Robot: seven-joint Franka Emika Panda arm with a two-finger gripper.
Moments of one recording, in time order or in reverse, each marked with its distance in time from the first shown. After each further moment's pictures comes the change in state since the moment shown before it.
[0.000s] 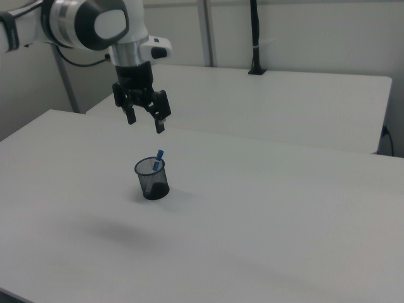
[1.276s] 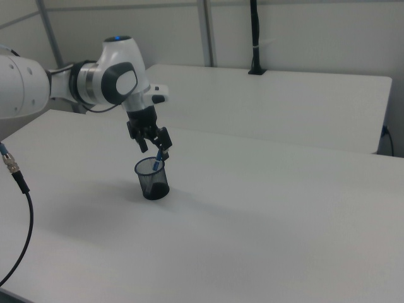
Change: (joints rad) arm 0.151 0.320 0.011 -0.001 -0.062 0.365 0.278
